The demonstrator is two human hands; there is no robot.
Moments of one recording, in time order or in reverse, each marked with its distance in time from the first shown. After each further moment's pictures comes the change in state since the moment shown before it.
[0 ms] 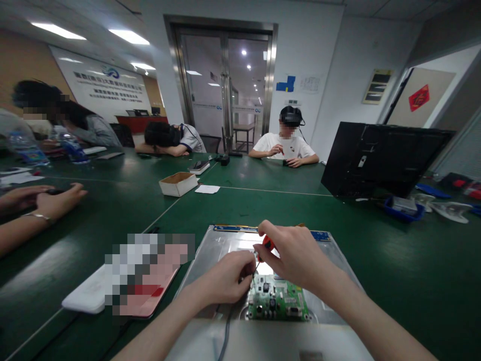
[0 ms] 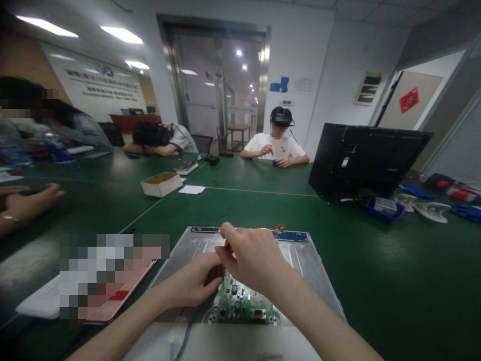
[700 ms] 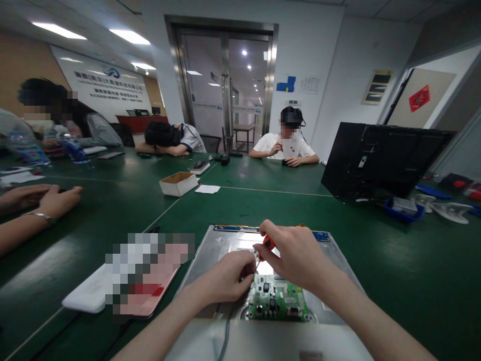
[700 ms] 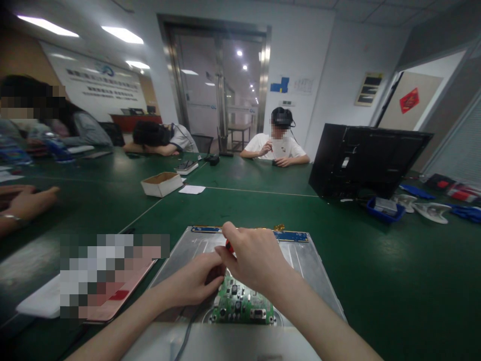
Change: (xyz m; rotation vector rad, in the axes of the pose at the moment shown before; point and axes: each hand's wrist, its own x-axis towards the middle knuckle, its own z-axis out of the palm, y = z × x) left_hand 0.000 0.001 -0.001 0.027 0.001 0.003; right_hand -0.001 0.000 0.000 -0.011 0.008 0.009
